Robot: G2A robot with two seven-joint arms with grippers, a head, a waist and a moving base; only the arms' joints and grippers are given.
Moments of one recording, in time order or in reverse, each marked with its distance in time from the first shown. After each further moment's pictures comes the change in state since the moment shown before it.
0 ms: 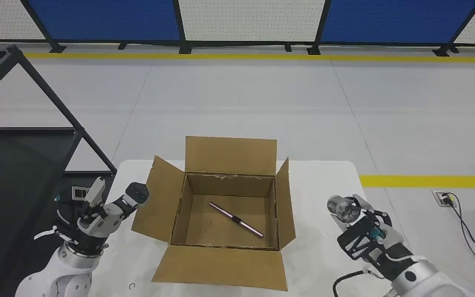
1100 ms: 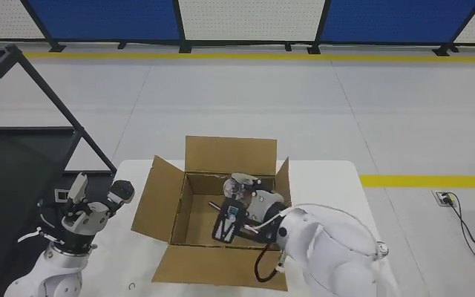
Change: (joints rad) left arm 0.032 0.002 -0.067 -0.007 -0.019 0.020 0.081; right arm 0.670 -0.072 -0.713 0.381 0.015 0.019 0.326
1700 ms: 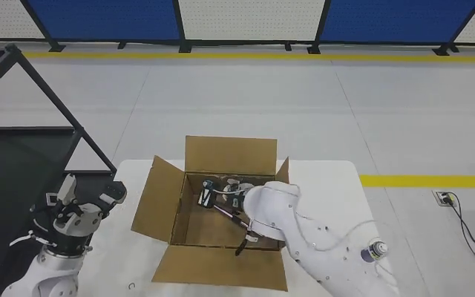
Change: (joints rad) left arm 0.012 -0.001 -0.013 -0.002 -0.029 0.000 0.020; right arm 0.293 -0.115 -0.221 0.572 0.242 0.114 0.206
